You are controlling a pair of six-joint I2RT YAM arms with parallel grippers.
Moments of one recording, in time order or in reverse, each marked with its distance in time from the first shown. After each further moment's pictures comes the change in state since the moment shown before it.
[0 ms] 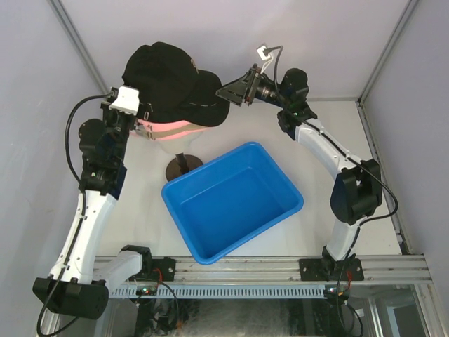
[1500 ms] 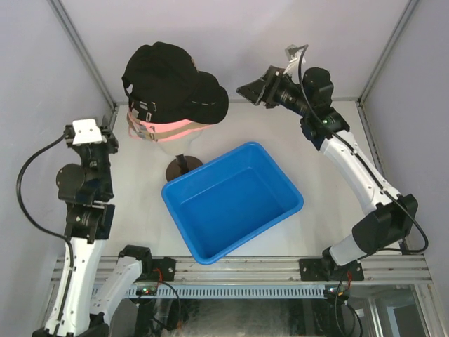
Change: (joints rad) left arm -0.011 -0.311 -0.113 -0.047 -0.228 -0.182; right arm -0.032 -0.291 -0.068 -0.470 0.297 -0.053
